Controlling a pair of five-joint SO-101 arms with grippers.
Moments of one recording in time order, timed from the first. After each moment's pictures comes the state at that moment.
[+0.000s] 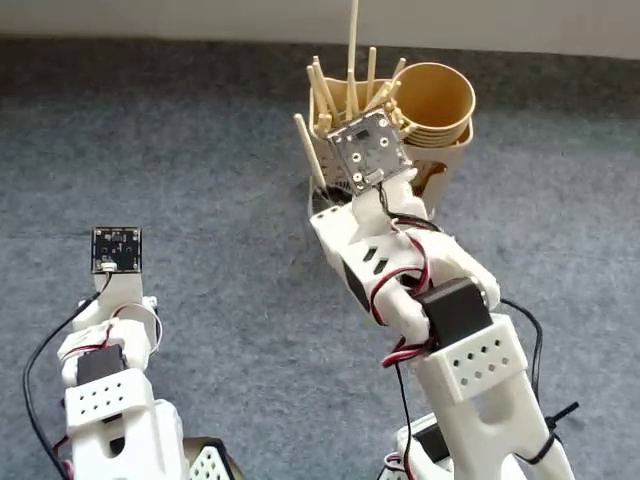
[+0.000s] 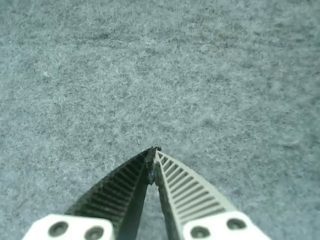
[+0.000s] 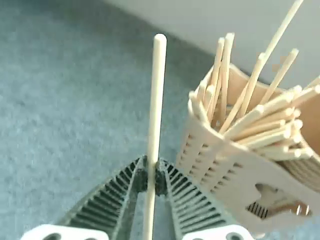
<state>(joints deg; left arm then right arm) -27.1 -64.2 86.5 37.9 -12.3 -30.1 -46.2 27.6 52.5 10.1</state>
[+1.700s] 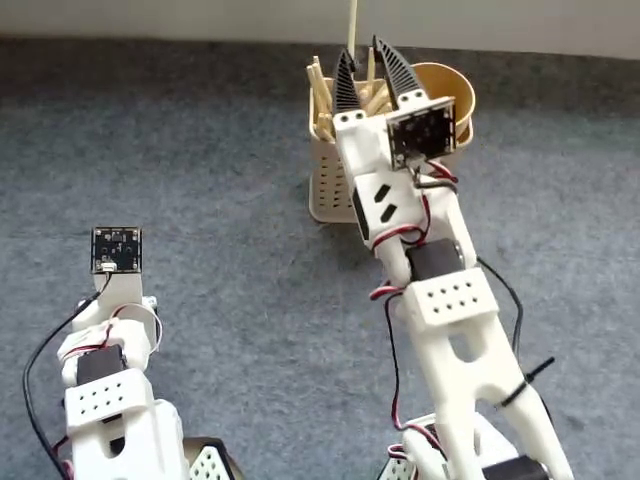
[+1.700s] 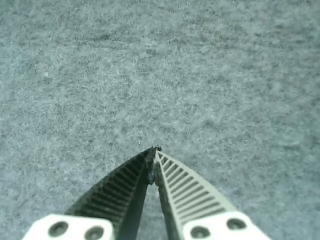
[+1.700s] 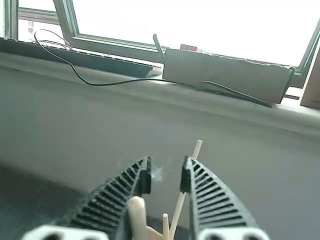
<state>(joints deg) -27.1 -64.2 86.5 37.9 -12.3 -20.8 -33.2 38.6 -9.6 10.1</state>
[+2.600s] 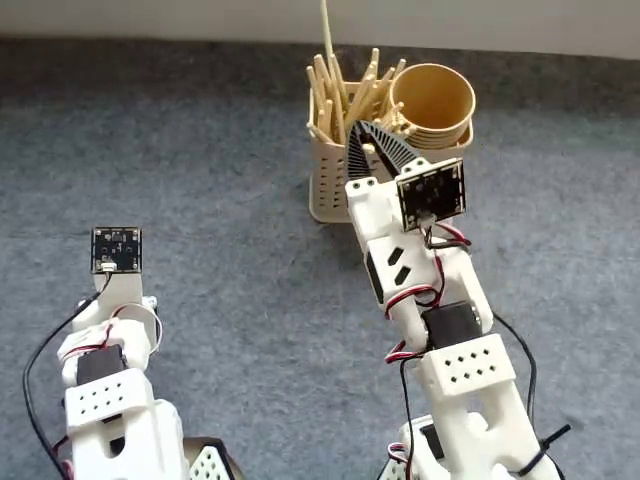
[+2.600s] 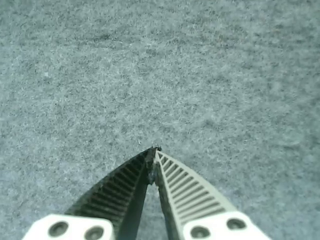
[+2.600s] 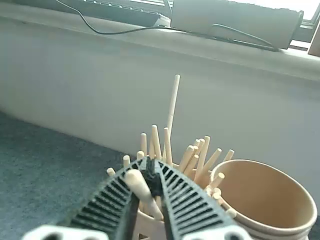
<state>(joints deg) -27.1 -64.2 86.5 37.9 -12.3 -20.8 -52.3 56.3 0.9 10.0</state>
